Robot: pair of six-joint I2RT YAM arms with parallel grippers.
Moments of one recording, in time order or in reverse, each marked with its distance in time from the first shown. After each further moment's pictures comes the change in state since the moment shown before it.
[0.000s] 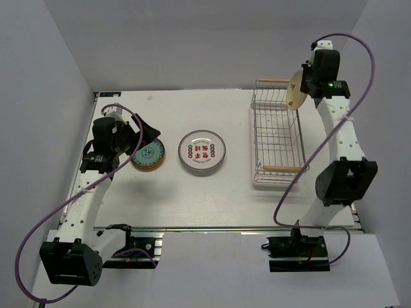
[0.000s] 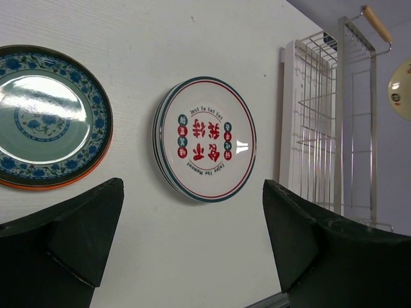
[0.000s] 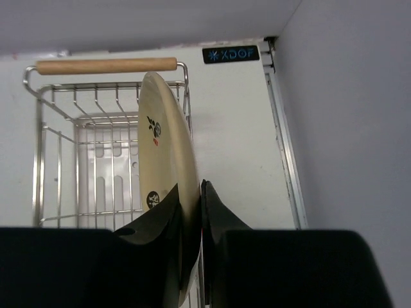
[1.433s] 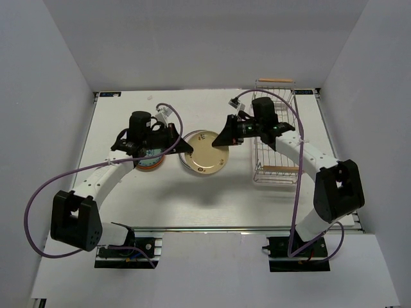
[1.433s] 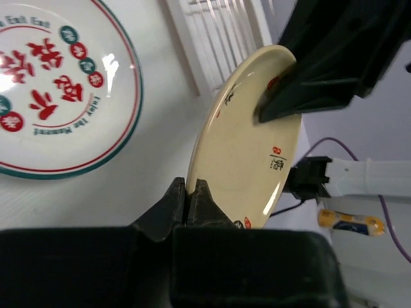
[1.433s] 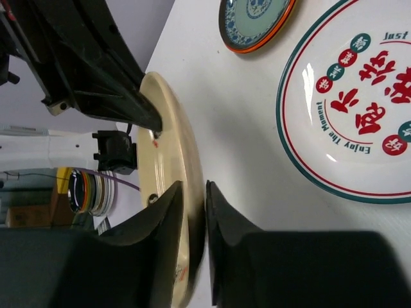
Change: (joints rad) left arm -0.249 0.304 0.026 0.198 0.460 0.074; right arm 0.428 -0.192 -0.671 0.448 -1.091 0.544
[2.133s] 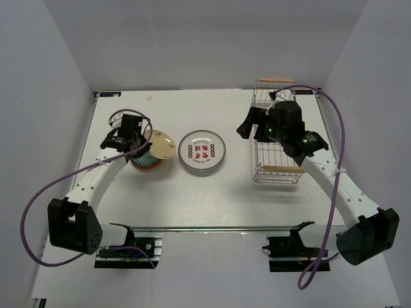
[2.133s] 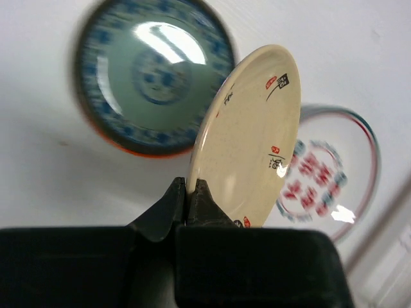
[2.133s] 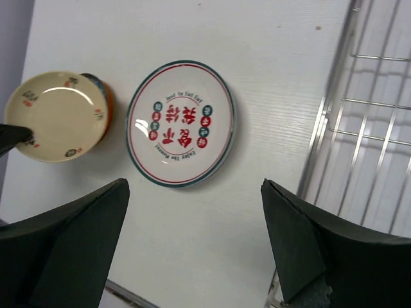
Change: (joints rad) left arm 0.076 -0.041 0.085 -0.441 -0.956 -0.299; right arm -0.002 -0.359 -0.016 -0.303 0.801 -0.035
